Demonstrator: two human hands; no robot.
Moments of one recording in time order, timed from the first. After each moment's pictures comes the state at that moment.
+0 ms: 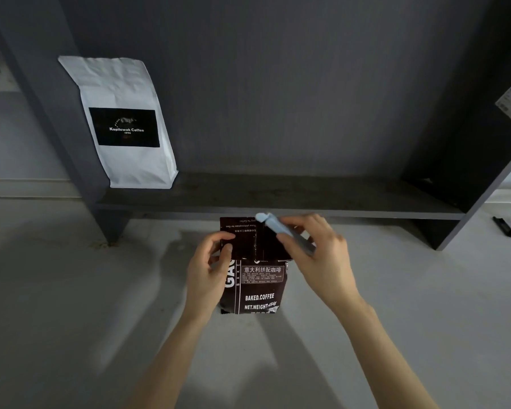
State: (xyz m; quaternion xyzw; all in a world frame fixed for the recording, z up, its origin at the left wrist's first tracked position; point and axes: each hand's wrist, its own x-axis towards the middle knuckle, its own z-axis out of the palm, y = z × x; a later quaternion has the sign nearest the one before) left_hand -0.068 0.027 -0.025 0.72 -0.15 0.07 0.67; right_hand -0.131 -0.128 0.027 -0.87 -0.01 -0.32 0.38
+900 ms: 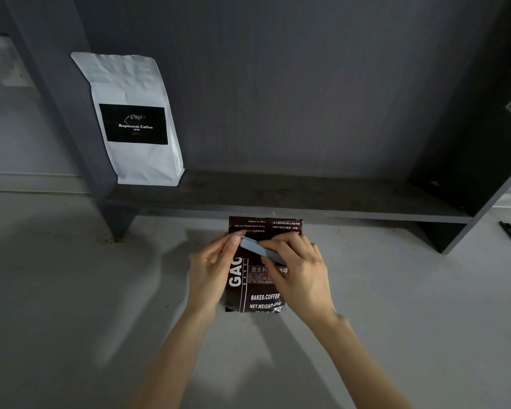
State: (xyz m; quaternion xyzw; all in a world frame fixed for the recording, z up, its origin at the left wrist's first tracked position) left_hand -0.076 0.028 -0.013 0.66 -0.10 0.02 0.74; right_hand -0.119 -0.106 -0.020 -0.90 -0.03 -0.35 0.24
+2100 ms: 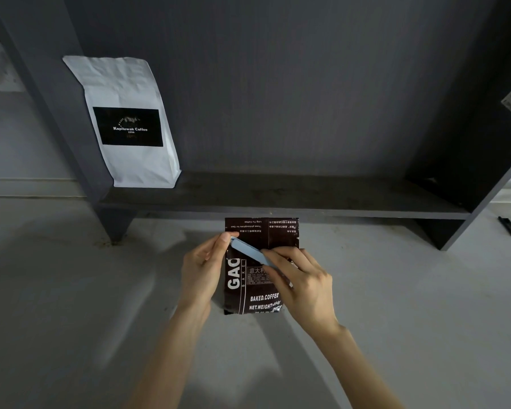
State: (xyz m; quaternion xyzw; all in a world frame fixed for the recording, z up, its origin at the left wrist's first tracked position) left_hand -0.070 0.029 -0.008 0.69 -0.04 0.01 0.72; right_hand -0.131 -0.112 -0.031 -0.89 -0.06 -0.40 0.23
